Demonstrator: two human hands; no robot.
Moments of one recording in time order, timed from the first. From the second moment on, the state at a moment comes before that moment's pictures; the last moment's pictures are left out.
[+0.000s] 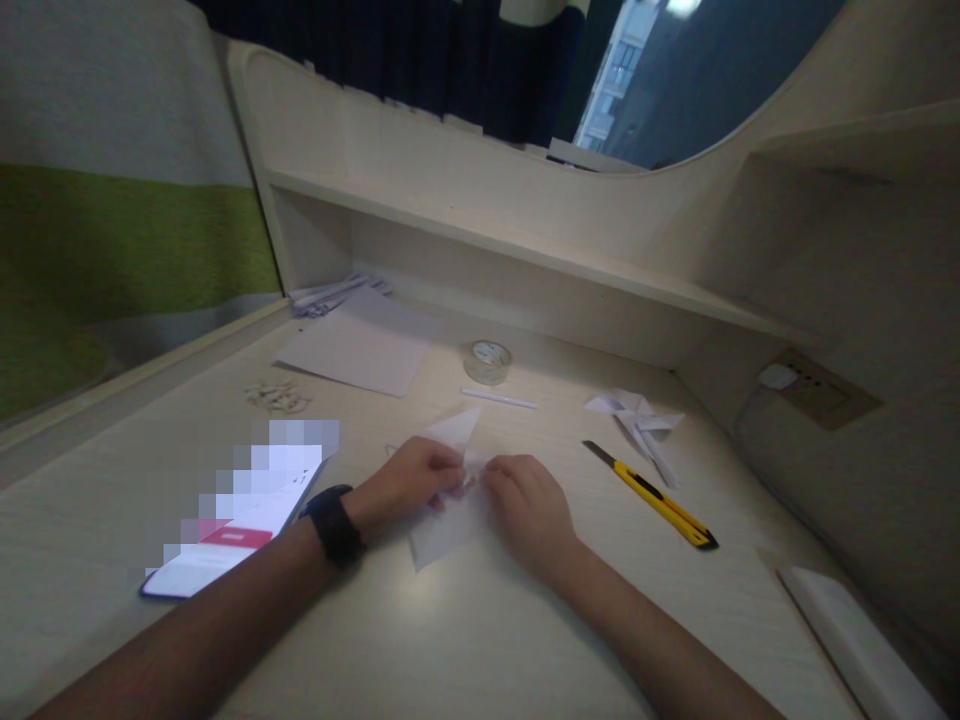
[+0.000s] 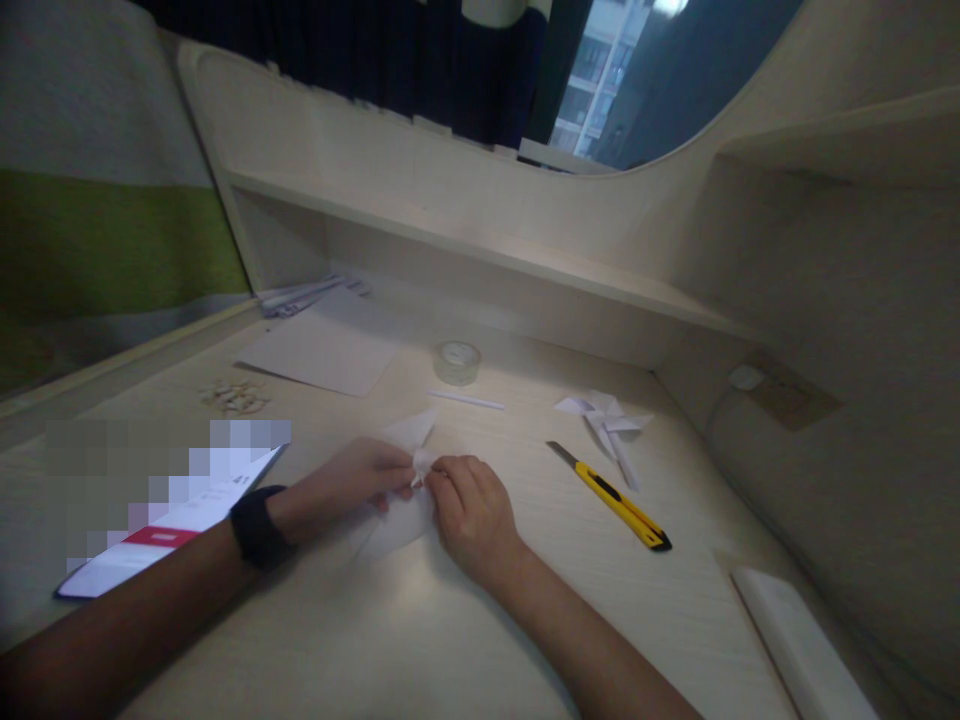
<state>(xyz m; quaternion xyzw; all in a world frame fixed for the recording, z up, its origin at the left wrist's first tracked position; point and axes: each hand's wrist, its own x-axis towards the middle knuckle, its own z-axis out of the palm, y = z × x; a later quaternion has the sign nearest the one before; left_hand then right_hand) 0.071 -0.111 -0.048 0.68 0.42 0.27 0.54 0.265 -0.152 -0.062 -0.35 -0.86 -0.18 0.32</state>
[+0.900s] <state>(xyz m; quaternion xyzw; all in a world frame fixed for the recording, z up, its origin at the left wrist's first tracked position) 0.072 -0.115 -0.048 0.67 0.43 0.27 0.54 0.265 -0.150 -0.066 -0.36 -0.86 -0.21 0.30</state>
